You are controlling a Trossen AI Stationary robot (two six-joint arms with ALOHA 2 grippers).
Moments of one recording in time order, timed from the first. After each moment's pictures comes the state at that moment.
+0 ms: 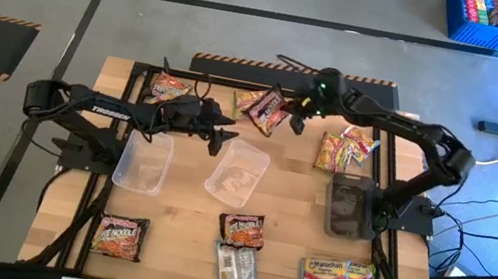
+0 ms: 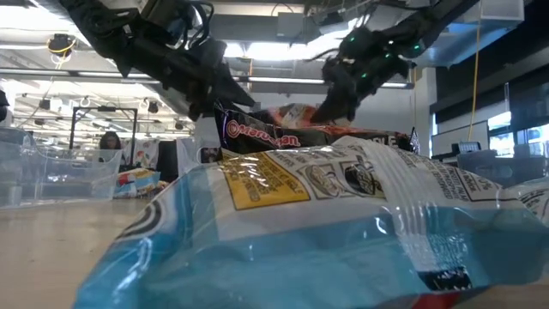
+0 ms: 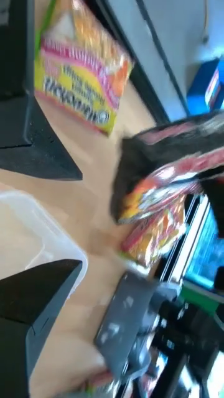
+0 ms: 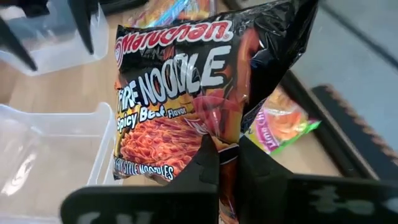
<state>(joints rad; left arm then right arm) 0.30 1.32 0.59 0.40 0.01 -0.26 -0.63 1.53 1.03 -0.12 -0.38 -0.13</state>
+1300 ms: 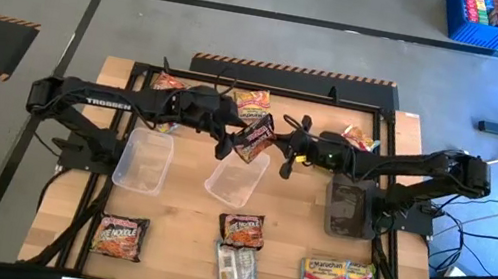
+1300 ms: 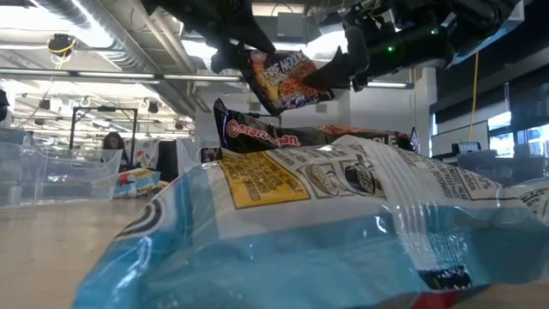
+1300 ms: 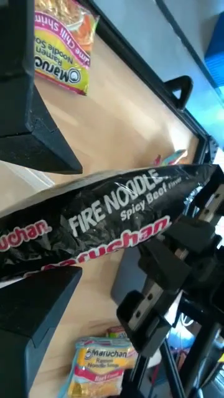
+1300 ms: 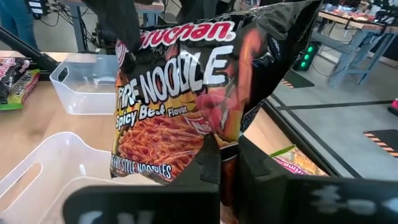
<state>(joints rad) 0.20 1.35 1.05 -0.17 0.02 -0.21 -0.13 1.37 0.64 0.53 0.14 -0.11</state>
